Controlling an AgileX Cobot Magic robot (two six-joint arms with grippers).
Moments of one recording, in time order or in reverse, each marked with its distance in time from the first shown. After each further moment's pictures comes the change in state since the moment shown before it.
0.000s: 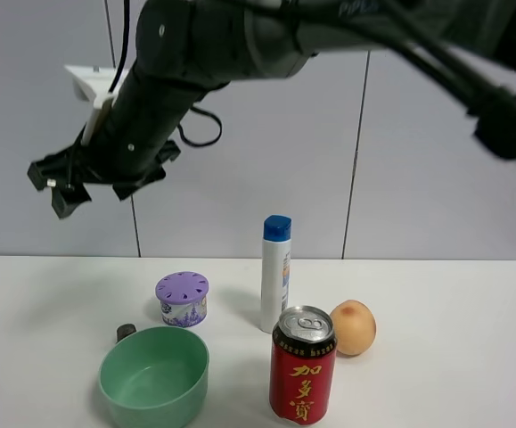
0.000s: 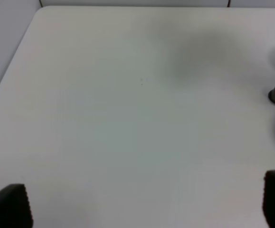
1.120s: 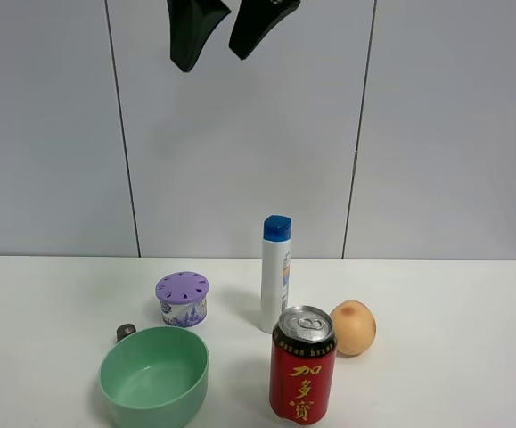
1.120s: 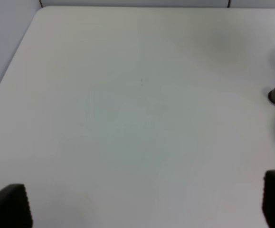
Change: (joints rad) left arm 0.000 0.000 0.000 0.000 0.000 0.000; right arm -0.067 -0.420 0.000 -0.227 0.510 0.018
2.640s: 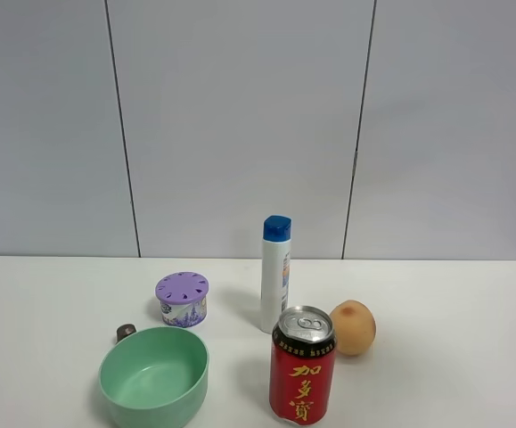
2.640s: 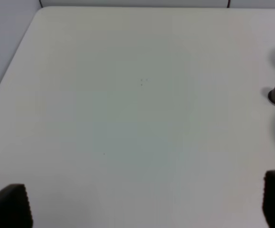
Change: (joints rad) left arm 0.000 0.000 0.000 0.000 0.000 0.000; right arm -0.757 -0.991 1.030 -0.058 -0.066 0.031
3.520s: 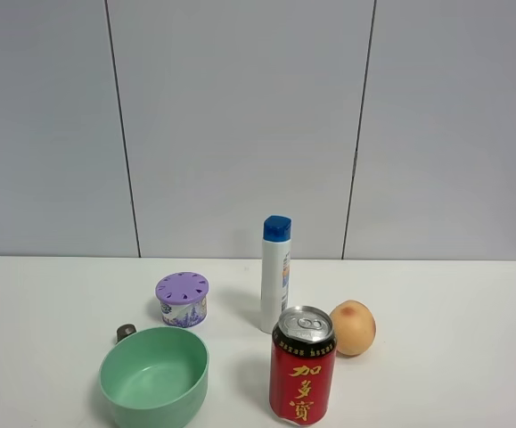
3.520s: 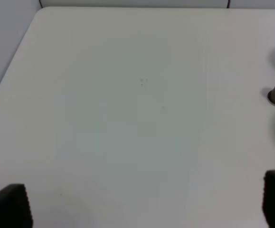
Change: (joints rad) left arm 0.000 0.000 0.000 0.000 0.000 0.000; right arm -0.042 -0.733 0.526 0.026 0.019 0.181
